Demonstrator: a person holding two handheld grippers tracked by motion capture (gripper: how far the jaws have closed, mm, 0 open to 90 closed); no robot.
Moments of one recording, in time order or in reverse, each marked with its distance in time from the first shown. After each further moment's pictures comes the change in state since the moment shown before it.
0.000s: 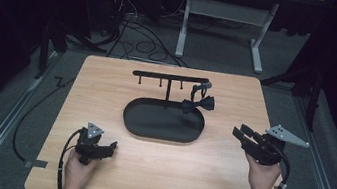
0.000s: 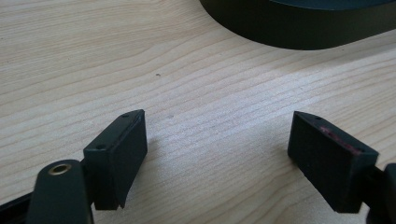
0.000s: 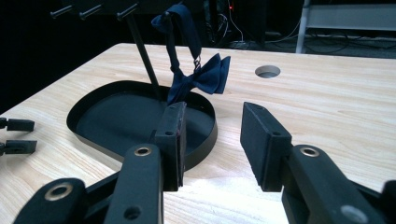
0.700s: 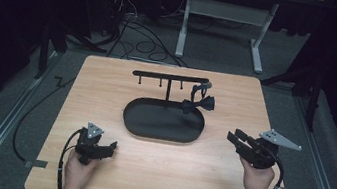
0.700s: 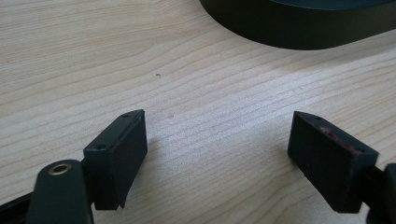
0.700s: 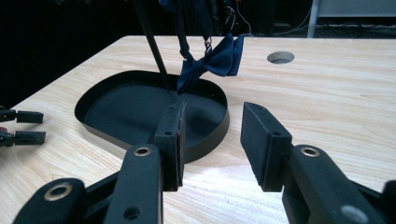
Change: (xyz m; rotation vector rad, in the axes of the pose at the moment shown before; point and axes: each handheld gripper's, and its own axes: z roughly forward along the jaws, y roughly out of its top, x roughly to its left) left arm 0.000 0.000 0.000 -0.001 0.001 0.000; right arm 0.005 -0.017 0.009 0.019 0.030 0.022
